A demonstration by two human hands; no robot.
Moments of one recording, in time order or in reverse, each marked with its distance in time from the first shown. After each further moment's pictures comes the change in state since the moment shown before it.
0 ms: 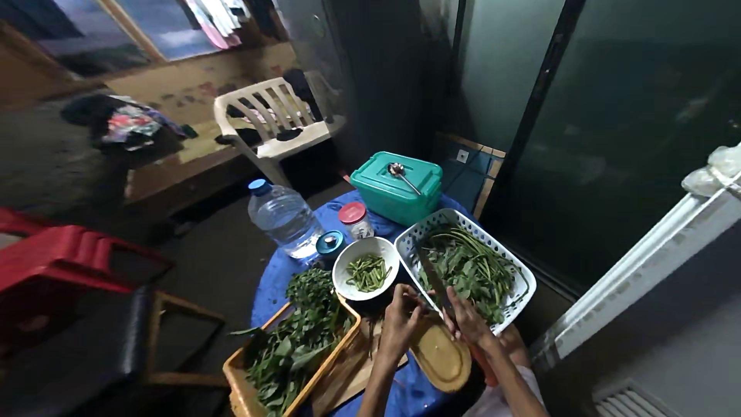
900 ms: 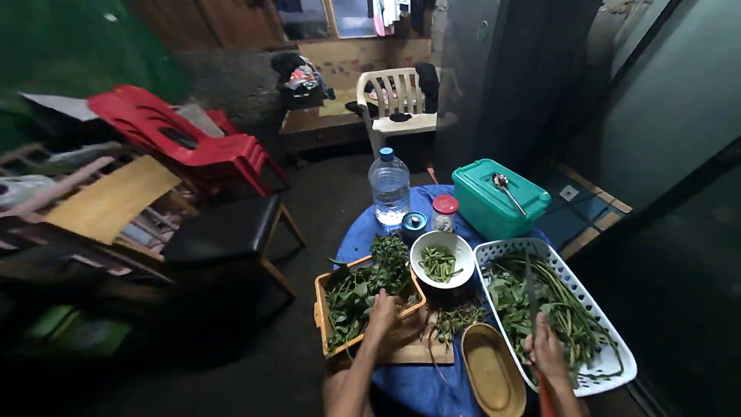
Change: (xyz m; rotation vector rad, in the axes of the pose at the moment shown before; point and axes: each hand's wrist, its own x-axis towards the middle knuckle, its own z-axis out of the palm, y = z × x) left_hand -0.045 -0.105 -0.161 0.679 0.014 -0.778; right_hand 0.018 0.013 0.013 -0.314 0.392 0.162
